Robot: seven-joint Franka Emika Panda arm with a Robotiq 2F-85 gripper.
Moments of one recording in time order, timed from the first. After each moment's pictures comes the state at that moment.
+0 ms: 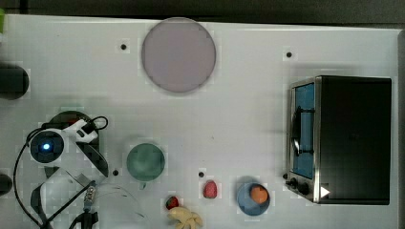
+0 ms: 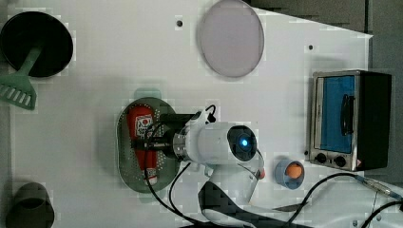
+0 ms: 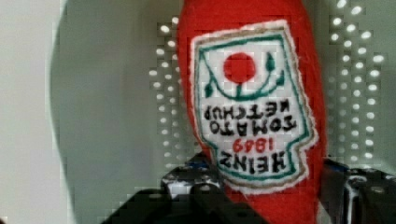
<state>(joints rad) 0.10 0.65 0.60 -2.13 -0.28 1.14 0.06</state>
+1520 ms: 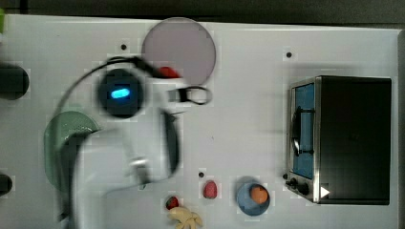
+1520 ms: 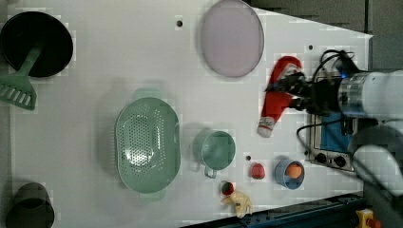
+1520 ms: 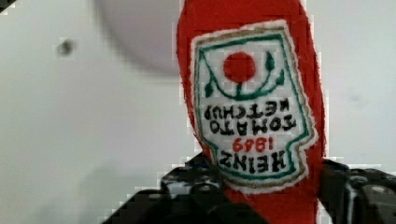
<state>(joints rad) -0.13 0.07 0.33 -2.11 0.01 0.63 0.06</state>
